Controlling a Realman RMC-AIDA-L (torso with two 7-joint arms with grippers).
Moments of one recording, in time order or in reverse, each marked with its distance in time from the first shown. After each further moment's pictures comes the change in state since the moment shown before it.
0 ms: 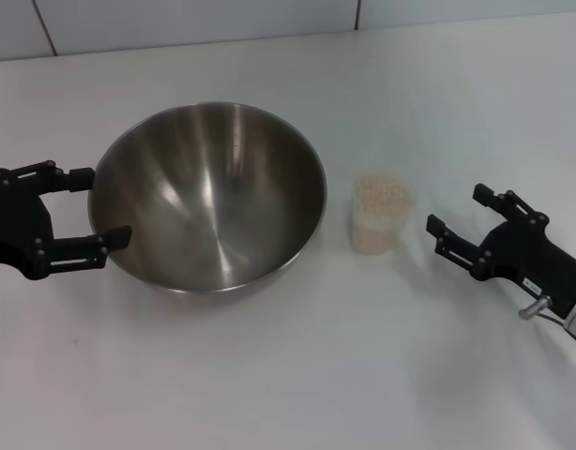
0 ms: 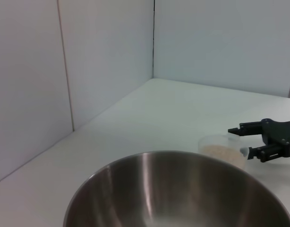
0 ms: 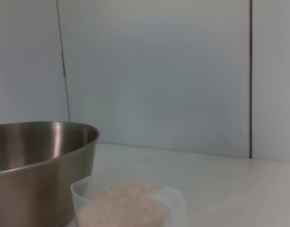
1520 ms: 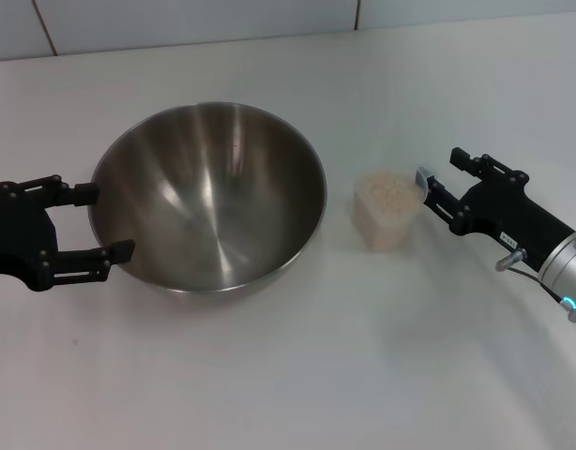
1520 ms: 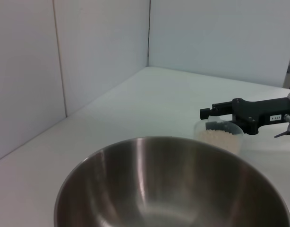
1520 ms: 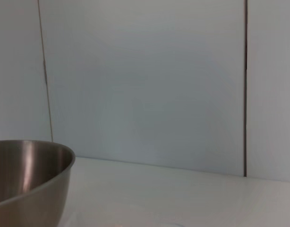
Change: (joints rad) left arm -0.018 0.003 -0.001 -0.033 0.037 0.008 -0.002; right arm 0.116 0.004 0.087 0.033 0.000 0.083 -0.006
